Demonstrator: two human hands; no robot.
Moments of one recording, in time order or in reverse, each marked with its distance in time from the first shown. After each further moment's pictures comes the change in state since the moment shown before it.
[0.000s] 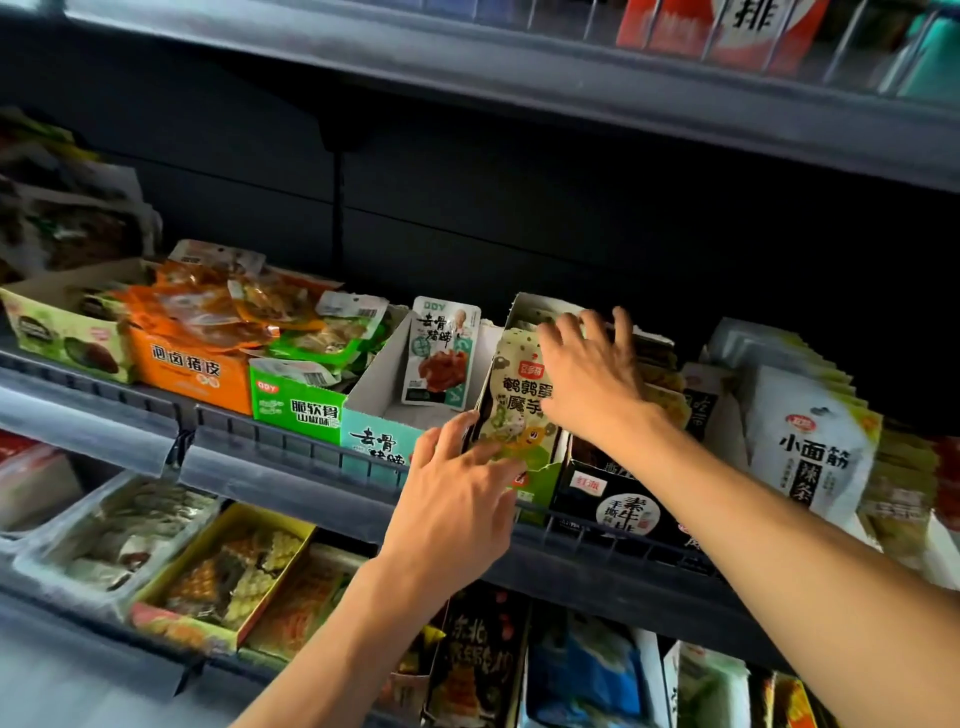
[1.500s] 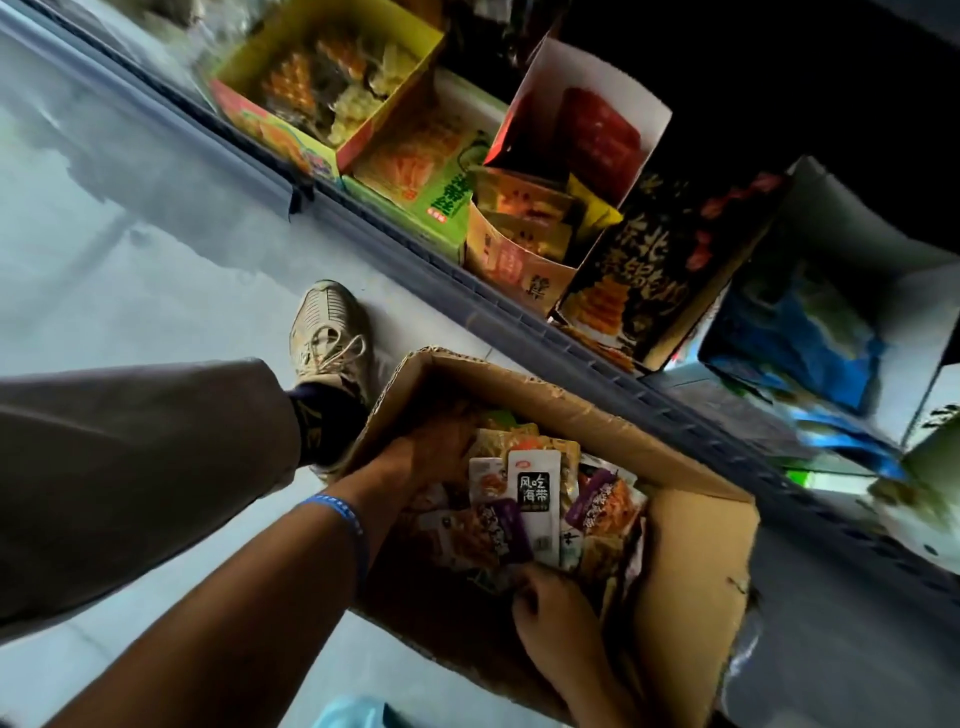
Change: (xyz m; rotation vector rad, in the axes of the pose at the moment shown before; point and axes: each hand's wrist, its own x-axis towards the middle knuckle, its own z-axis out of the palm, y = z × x) left_hand -0.392 -0.037 0.257 -0.327 -1.161 -0.499; right_hand -0.483 -0.230 0.308 0.954 -1.180 -0.015
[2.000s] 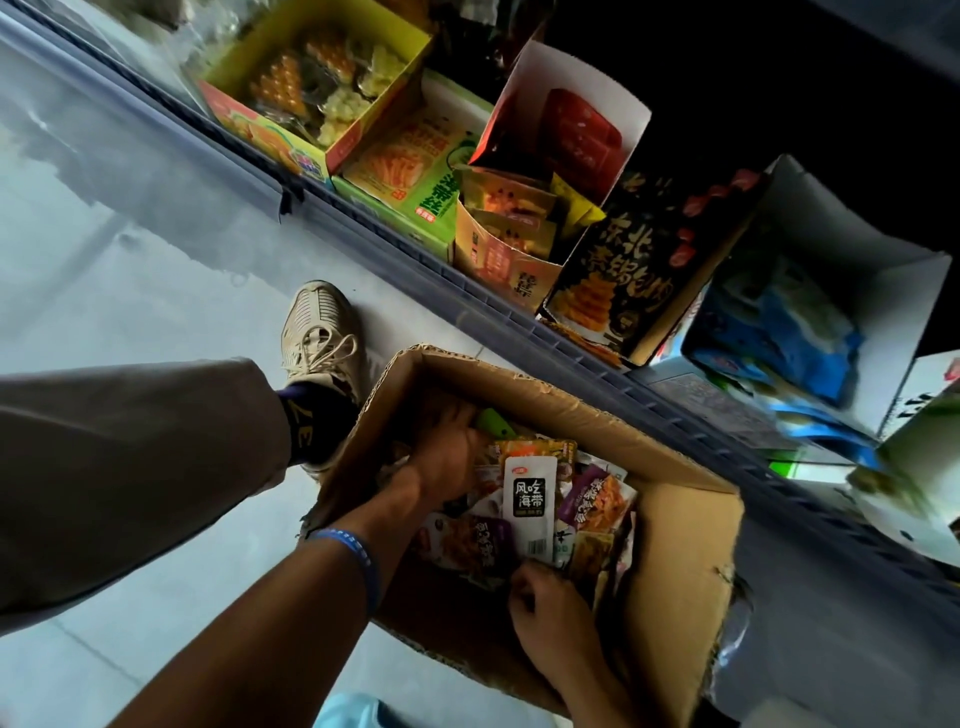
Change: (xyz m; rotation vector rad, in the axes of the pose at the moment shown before) left_hand 0.005 0.023 0.029 -0.038 0.164 -0.068; right_hand -0.004 0.008 -0.001 0.018 0.038 -0.003
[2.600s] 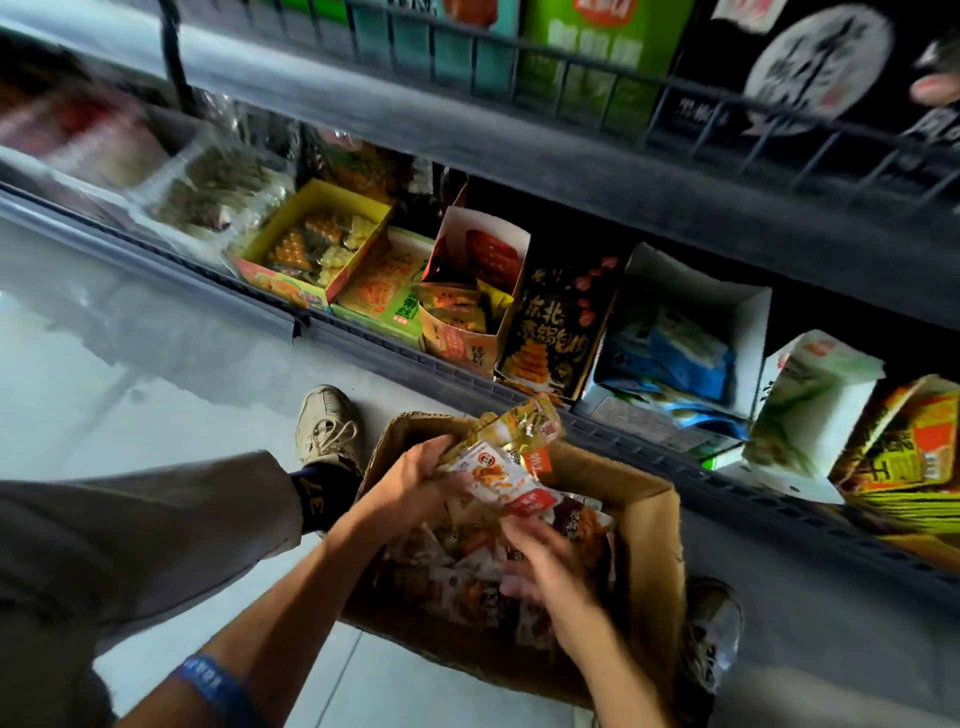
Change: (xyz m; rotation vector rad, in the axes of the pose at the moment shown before) left_hand -0.094 0.053 -0.134 -0.834 0.088 0.082; right_hand -0.037 -0.068 -0.082 1.175 0.022 0.140
